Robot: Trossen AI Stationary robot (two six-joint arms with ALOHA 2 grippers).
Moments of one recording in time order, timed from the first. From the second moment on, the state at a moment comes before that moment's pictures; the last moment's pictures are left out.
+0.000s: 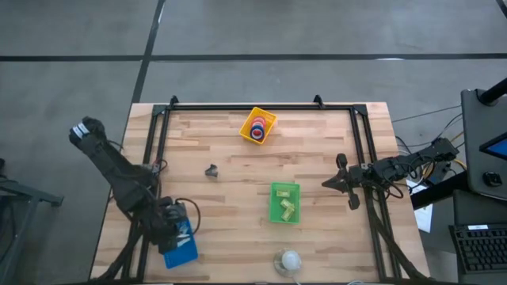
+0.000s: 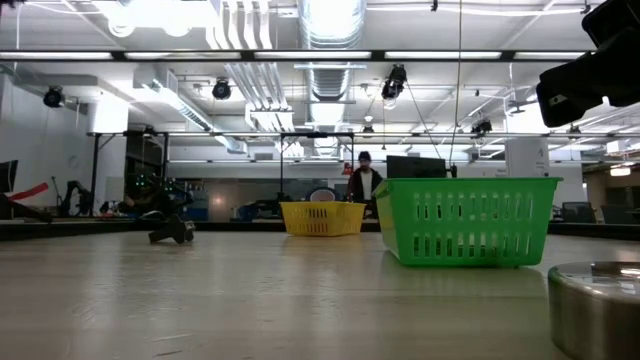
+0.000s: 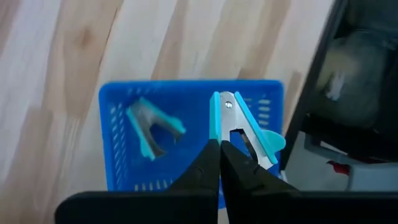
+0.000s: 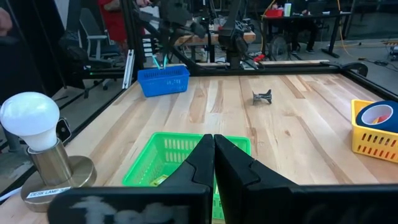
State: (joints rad) left arm -0.86 1.15 0.88 -0.82 -0.03 -1.24; right arm 0.38 0.14 0.07 -0.05 0.24 0.13
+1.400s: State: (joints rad) left arm -0.80 1.02 0.63 -0.44 -0.15 -1.38; right arm 0.38 0.14 0.07 -0.05 0.24 0.13
